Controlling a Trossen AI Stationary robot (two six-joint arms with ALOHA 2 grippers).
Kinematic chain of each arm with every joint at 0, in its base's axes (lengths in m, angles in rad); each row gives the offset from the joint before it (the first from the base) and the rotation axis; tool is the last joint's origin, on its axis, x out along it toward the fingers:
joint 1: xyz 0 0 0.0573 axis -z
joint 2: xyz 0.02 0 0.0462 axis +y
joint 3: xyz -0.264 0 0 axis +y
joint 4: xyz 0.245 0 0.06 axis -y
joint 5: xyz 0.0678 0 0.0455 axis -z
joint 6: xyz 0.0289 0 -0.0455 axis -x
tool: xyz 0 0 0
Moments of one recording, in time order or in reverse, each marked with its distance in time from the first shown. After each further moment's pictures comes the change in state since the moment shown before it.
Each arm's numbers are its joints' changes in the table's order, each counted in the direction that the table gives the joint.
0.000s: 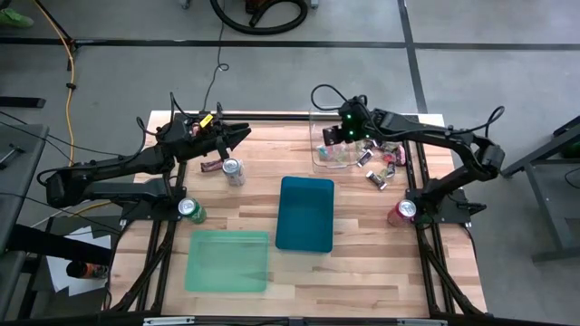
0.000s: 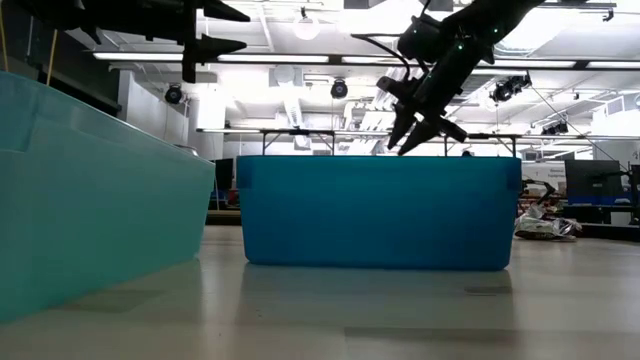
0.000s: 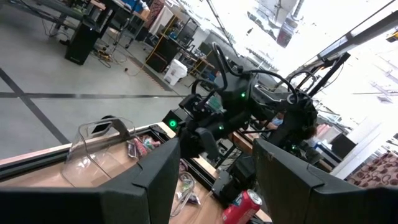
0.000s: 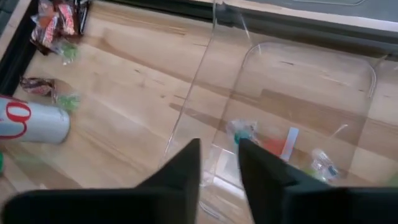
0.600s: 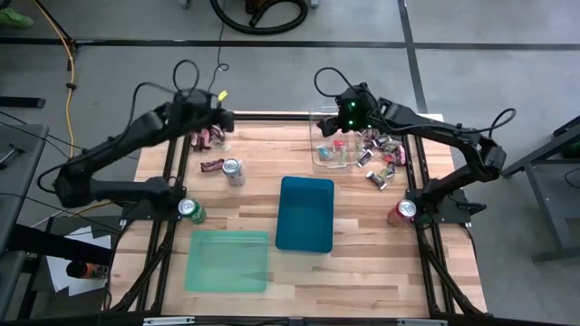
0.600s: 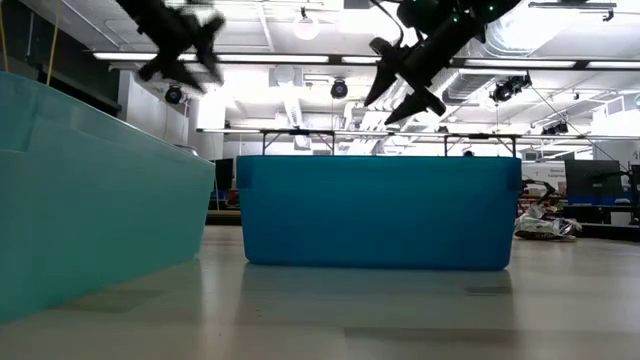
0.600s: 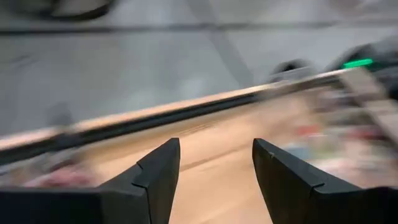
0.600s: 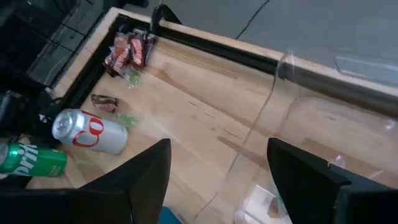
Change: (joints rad) left arm -0.257 0.192 -0.469 -1.006 -0.253 -0.109; right arm 0.007 -0.015 -0.147 0.004 -0.065 0.079
